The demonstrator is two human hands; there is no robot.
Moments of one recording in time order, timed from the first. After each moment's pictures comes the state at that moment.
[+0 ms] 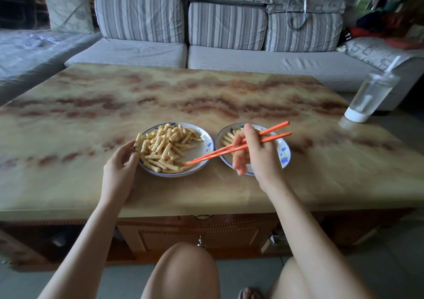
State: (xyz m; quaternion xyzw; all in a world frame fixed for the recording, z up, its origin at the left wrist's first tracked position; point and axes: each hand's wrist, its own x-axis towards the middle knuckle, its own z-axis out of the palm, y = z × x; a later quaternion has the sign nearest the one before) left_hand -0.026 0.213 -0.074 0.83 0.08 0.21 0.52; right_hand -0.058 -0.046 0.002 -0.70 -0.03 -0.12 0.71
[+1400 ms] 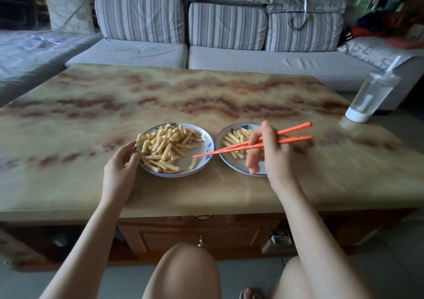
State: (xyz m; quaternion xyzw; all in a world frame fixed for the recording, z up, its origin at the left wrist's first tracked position) left_hand -0.027 0.213 -0.073 0.83 0.08 0.21 0.51; right_hand -0.063 -0.062 0.002 -0.68 -0.01 -0.18 0.71
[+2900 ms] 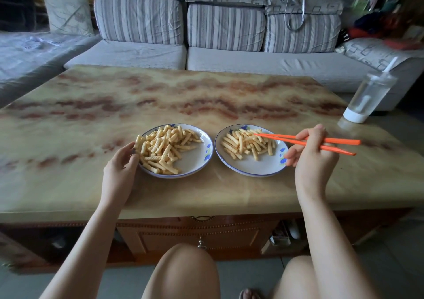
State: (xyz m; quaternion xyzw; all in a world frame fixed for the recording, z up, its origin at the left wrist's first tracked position) left_hand -0.027 0.213 -0.074 0.82 0.08 0.21 0.52; right_hand -0.064 -0.108 -0.004 -0.63 0.11 -0.41 0.64
